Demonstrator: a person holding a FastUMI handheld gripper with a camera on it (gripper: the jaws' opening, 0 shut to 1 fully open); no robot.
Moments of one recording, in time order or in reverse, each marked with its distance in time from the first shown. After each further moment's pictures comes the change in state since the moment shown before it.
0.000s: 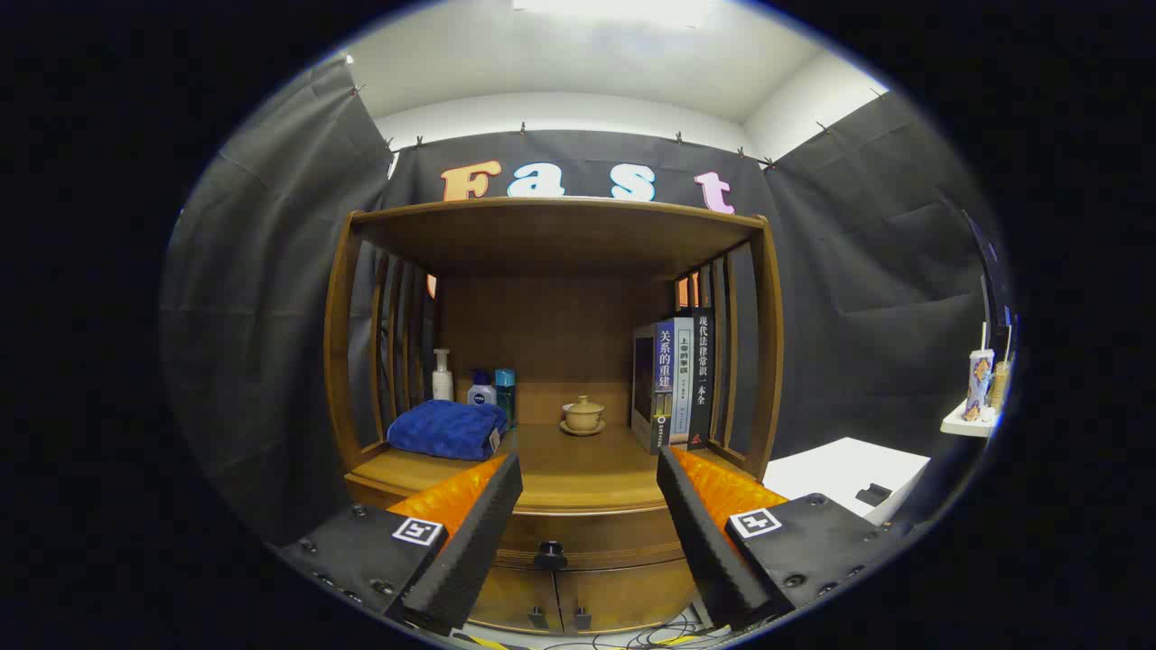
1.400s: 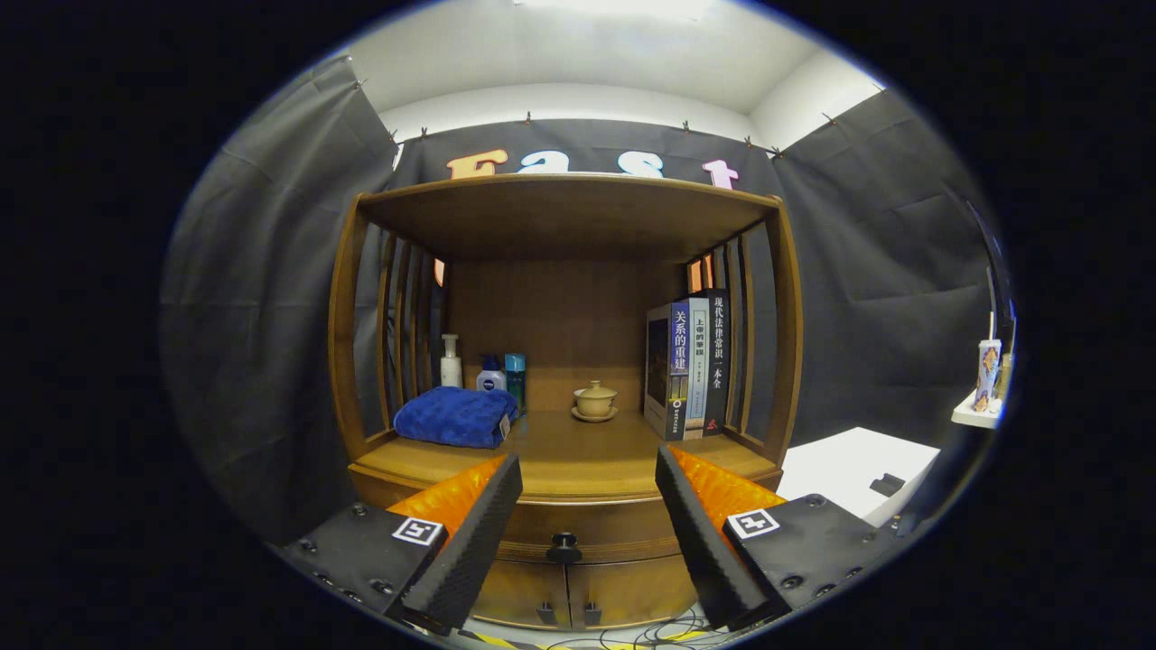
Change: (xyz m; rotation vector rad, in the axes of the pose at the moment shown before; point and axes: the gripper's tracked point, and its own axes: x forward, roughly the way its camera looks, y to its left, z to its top) arm 0.012 0.009 -0.021 0.015 0.041 0.024
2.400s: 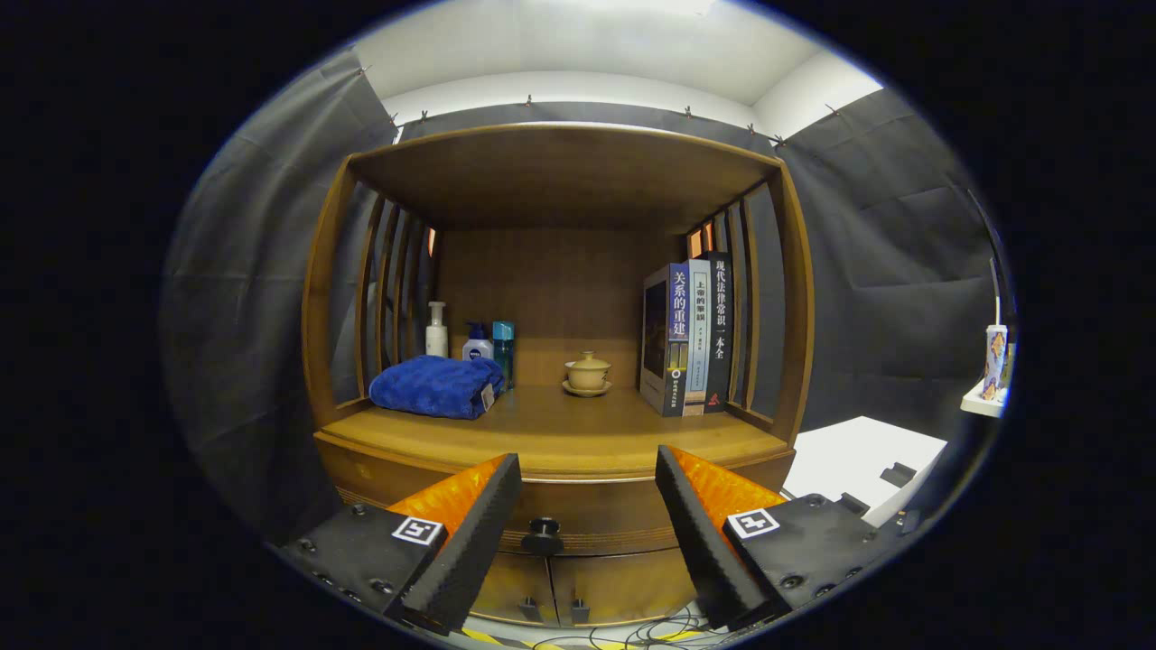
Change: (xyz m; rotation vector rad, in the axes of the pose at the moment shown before) arm 0.045 -0.016 -0.064 -0.022 0.039 0.004
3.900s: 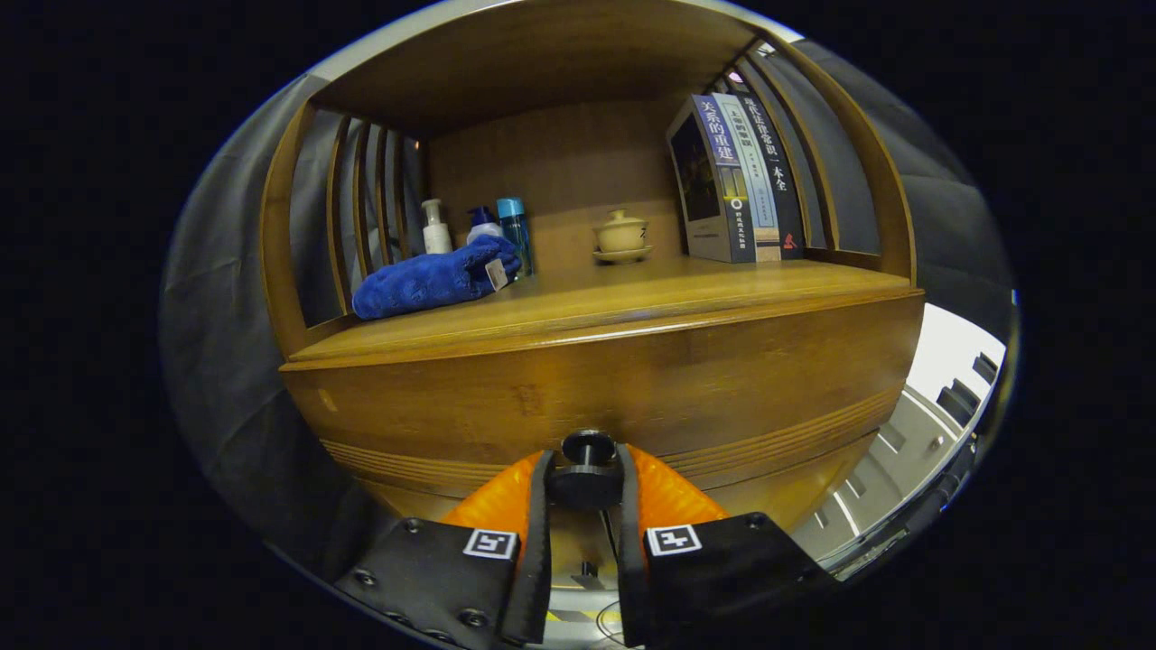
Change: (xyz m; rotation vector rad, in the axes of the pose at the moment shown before) arm 0.056 0.042 -0.135 0.177 0.289 0.119
